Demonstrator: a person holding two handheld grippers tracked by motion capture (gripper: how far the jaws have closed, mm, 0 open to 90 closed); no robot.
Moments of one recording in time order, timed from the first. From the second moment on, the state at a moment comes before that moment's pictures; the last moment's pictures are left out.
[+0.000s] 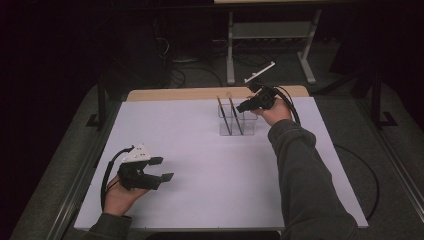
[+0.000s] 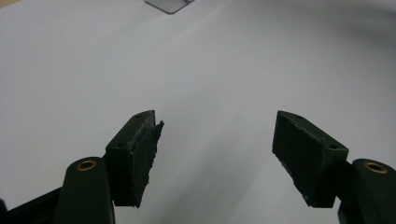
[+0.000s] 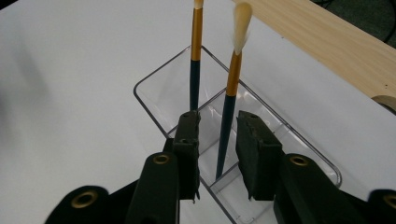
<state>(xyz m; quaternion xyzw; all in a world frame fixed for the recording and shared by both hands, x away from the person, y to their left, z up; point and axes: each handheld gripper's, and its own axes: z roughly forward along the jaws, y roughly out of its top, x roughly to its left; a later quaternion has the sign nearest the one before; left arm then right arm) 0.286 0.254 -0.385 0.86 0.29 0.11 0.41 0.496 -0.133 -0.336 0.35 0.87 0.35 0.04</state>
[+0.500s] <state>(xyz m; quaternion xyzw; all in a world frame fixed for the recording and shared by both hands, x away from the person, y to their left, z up) 0.286 0.257 -0.383 0.85 0.29 0.11 0.41 0.482 -0.148 -0.335 0.36 0.85 0.37 0.05</state>
